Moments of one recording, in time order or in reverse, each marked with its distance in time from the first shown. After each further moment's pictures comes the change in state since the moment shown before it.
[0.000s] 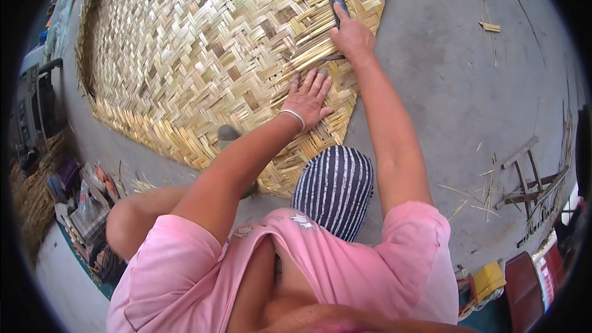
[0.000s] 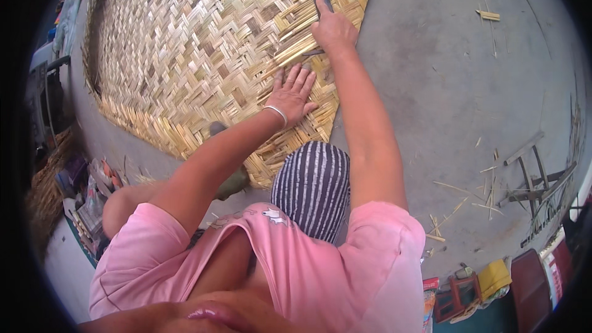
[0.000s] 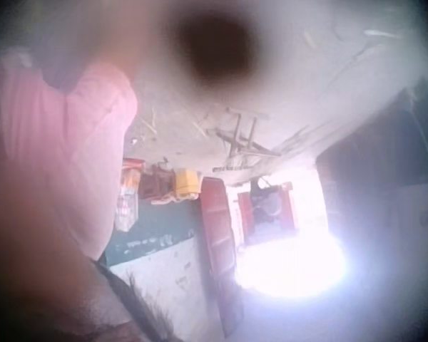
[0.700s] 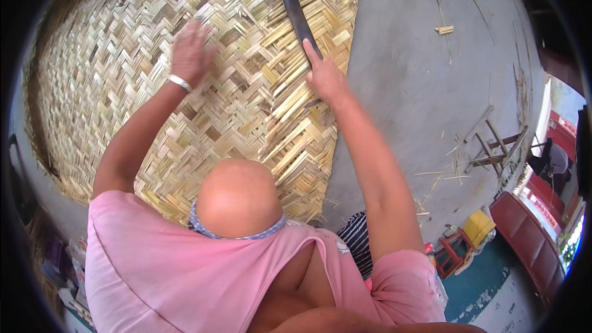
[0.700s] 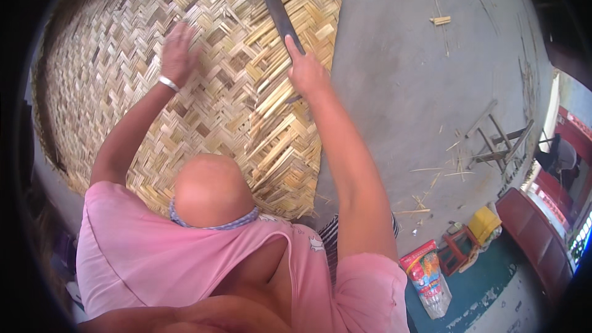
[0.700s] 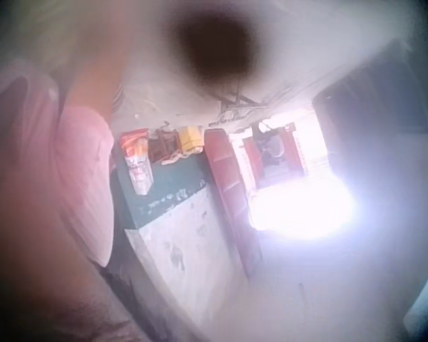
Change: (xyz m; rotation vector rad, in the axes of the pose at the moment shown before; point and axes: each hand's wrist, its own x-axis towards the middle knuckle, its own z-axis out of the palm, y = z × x) left_hand 0.109 -0.296 -0.102 0.014 0.655 0.022; right_hand 0.012 -0.025 -0.003 -0.037 -0.134 0.138
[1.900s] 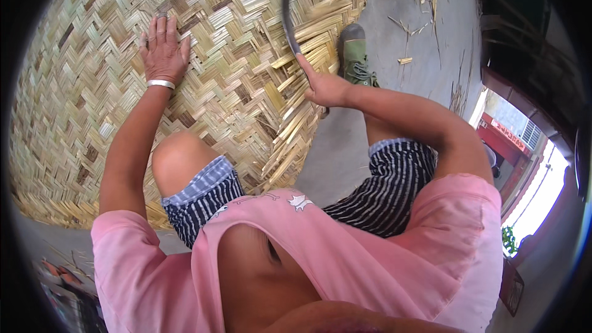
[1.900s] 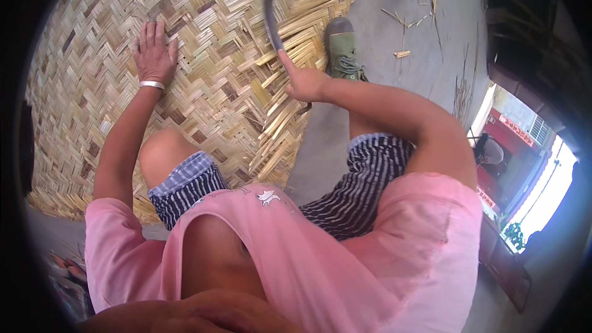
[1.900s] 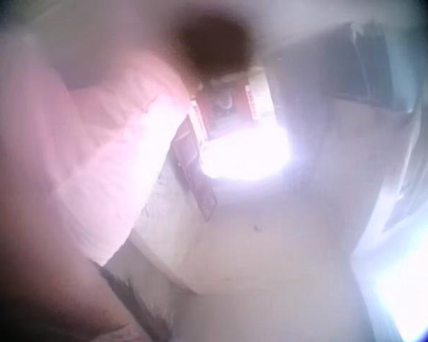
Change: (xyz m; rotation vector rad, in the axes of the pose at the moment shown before) left_hand -0.010 -0.075 0.015 0.032 0.007 -0.436; right_hand 0.027 -0.095 -0.102 -0.357 -0.610 -0.117
